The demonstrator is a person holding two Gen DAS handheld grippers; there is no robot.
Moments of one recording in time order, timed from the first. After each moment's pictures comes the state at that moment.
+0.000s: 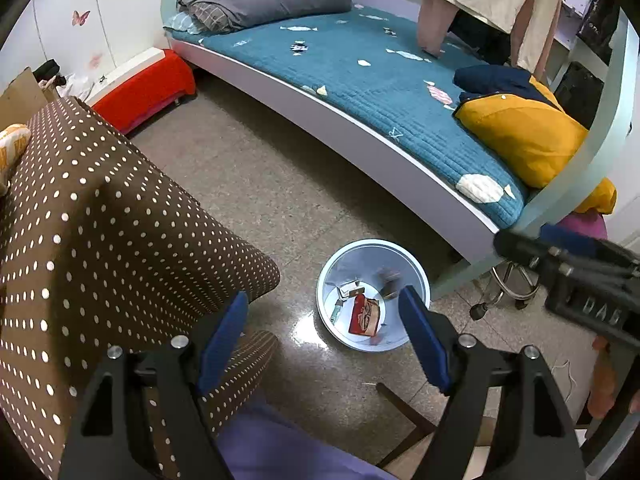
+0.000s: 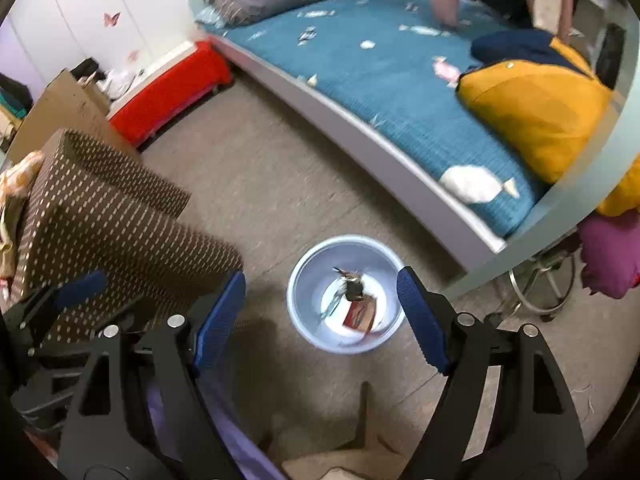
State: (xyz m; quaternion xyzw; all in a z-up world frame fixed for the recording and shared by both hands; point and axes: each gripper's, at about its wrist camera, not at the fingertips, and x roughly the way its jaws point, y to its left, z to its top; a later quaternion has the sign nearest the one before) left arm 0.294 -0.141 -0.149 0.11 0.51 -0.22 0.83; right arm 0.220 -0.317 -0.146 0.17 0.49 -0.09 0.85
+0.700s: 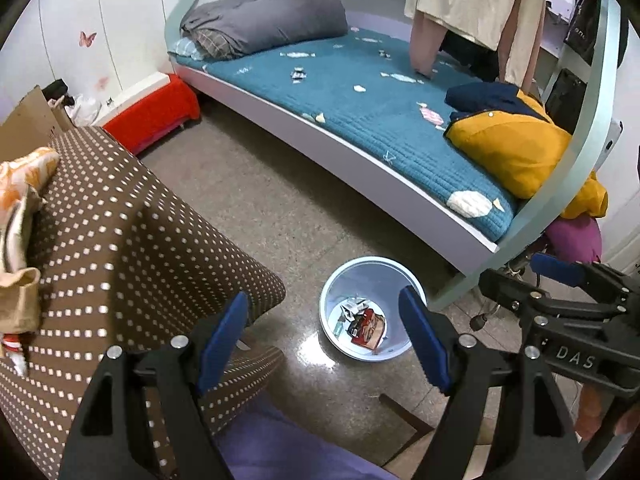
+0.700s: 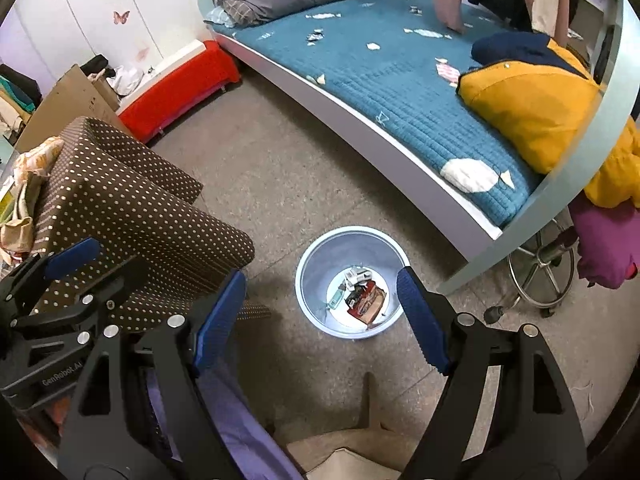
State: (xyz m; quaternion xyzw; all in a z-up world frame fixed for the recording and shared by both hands) left arm 0.271 -0.131 -0.111 0.11 0.47 -0.22 0.85; right arm 0.188 -0.297 -0.123 0.16 0.48 -0.09 0.86
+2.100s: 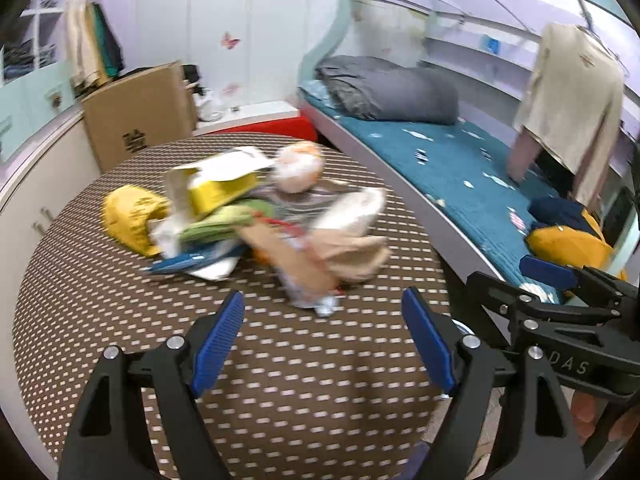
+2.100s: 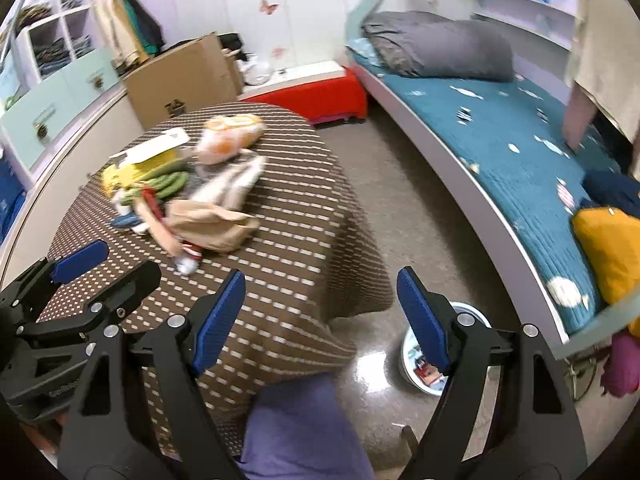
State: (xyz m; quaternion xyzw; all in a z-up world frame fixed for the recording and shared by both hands) left arm 0.229 0.089 -0.025 0.00 0.38 -0.06 0.92; right arm 0.226 -0.087 -0.032 0.04 0.40 0.08 0.91
